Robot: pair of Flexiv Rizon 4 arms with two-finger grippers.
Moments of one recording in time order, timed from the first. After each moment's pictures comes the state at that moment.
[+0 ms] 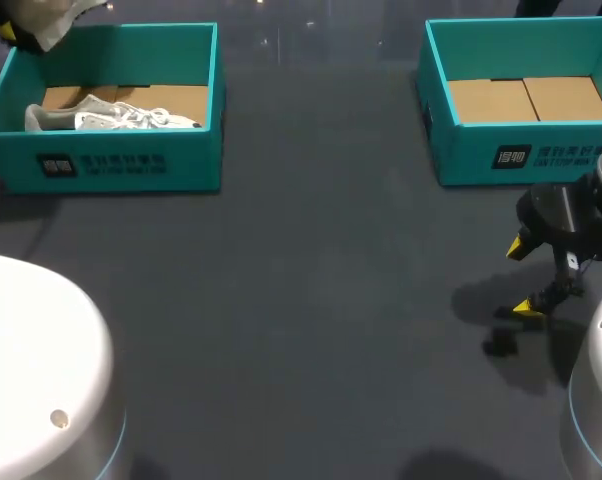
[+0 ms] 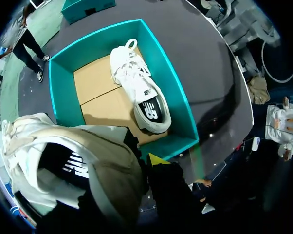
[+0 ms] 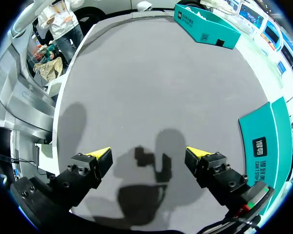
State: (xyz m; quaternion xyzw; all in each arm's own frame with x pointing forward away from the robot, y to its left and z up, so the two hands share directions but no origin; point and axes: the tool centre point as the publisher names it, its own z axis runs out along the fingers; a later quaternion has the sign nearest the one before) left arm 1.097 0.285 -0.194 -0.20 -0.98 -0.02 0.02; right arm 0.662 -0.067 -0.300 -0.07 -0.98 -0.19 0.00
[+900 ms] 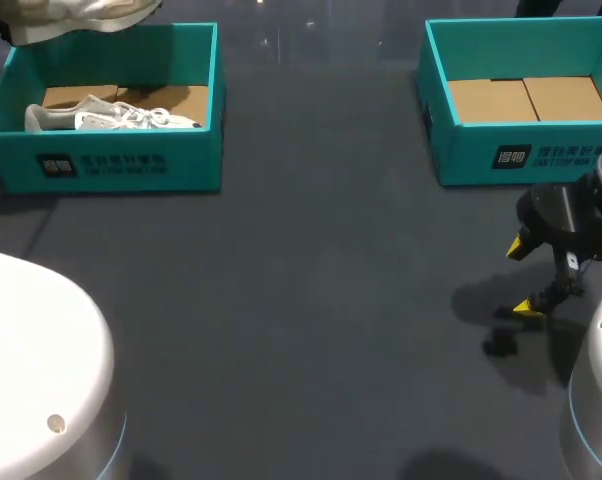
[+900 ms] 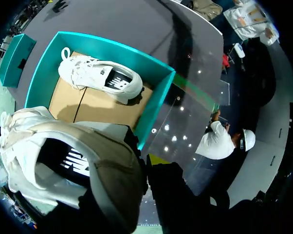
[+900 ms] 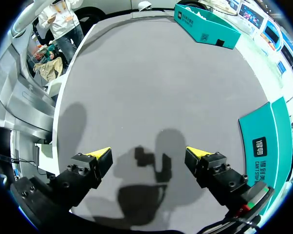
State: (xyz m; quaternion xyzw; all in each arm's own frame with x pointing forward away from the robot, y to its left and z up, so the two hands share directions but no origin) left arm 1.141 0.321 -0.185 -0.55 -0.84 -0.06 0.03; right arm 0.662 -0.067 -0.300 -0.07 -0.98 -0.19 0.00
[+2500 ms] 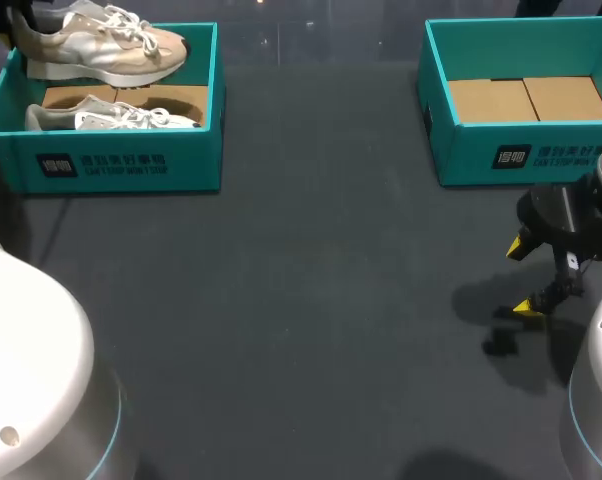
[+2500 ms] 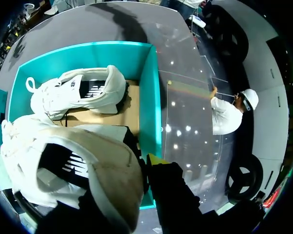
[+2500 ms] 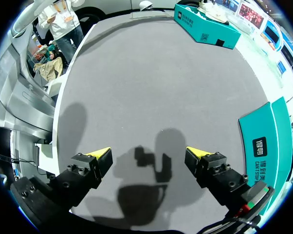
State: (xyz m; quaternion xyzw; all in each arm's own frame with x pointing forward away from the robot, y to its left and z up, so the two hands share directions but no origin) left arm 1.159 0.306 -0.259 -0.70 -0.71 -0.02 0.09; right arm 0.662 -0.067 -0.300 -0.07 -0.98 -0.19 0.00
